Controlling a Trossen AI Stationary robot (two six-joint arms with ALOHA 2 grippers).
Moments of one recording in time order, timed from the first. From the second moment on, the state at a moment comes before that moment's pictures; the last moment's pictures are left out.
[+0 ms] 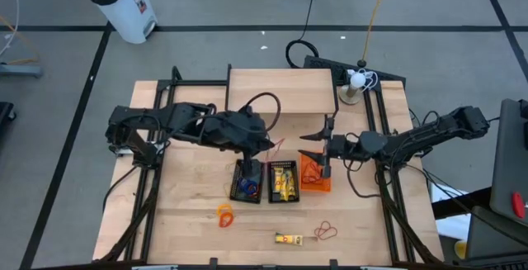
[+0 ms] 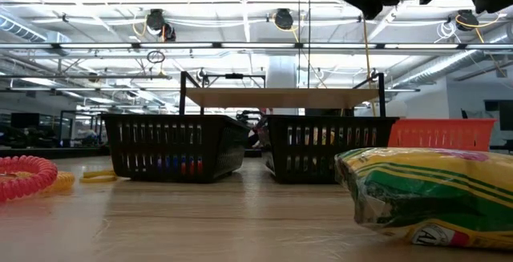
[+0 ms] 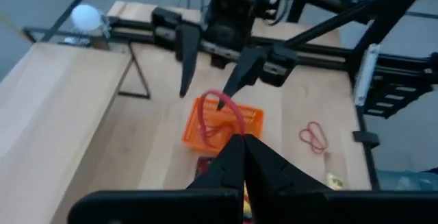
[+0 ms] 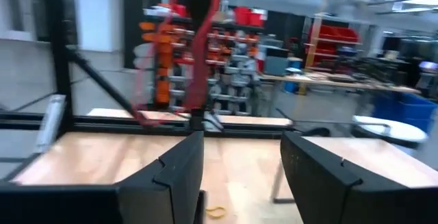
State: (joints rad) left arm -0.19 1.73 2.07 -0.97 -0.22 -0.24; right arm 0.20 1.04 0.44 0.71 0.29 -0.12
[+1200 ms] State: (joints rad) left arm -0.10 1.82 2.07 -0.86 -0.05 -0.18; right arm 0.14 1.13 0.44 0.88 0.18 -0.03
